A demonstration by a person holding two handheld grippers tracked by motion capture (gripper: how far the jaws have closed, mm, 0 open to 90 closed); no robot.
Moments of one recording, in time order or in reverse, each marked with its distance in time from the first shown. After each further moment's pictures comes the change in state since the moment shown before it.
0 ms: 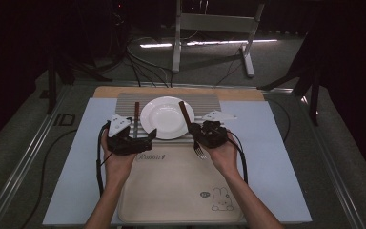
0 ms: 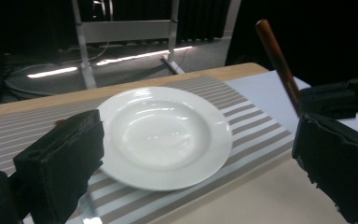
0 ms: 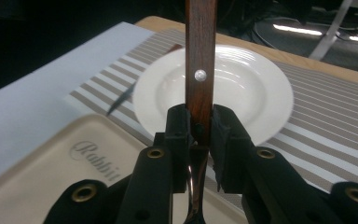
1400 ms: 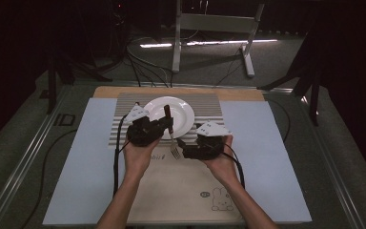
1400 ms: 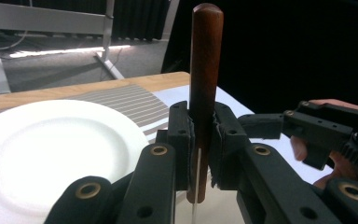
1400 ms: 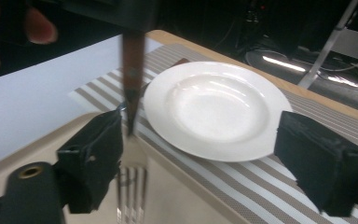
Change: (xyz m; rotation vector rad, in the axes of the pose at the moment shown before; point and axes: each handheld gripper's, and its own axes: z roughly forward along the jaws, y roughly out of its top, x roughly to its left) left arm -0.021 0.021 0.028 0.004 -0.254 -0.085; right arm 0.026 -0.016 -0.011 -0.087 -0.047 -0.126
